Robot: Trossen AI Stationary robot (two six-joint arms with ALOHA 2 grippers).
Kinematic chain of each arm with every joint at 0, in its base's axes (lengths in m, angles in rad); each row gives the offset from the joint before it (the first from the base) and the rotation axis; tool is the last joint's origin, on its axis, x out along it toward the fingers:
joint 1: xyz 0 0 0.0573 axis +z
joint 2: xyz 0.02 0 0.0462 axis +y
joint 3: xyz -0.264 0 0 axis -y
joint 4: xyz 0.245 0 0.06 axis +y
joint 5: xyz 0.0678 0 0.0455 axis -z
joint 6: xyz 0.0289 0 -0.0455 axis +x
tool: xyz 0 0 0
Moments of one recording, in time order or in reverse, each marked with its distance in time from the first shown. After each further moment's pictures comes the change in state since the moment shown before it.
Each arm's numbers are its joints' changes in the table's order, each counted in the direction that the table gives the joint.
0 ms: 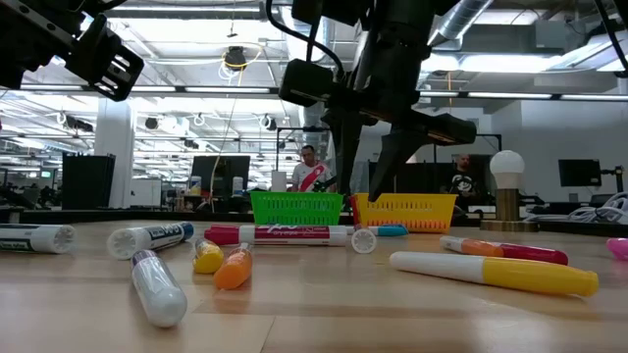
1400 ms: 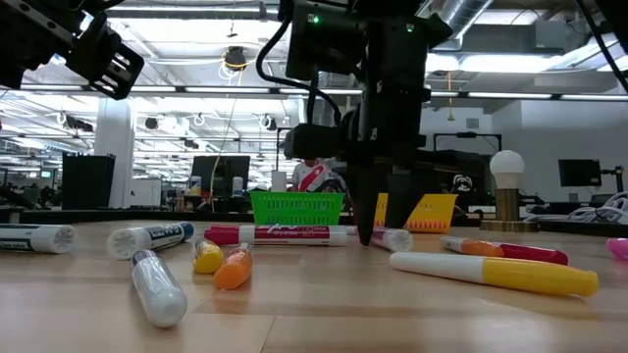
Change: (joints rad) left arm 0.000 -0.002 0.000 -0.008 -0.001 -0.003; right arm -0.035 0.113 0.002 0.044 -0.010 -0.061
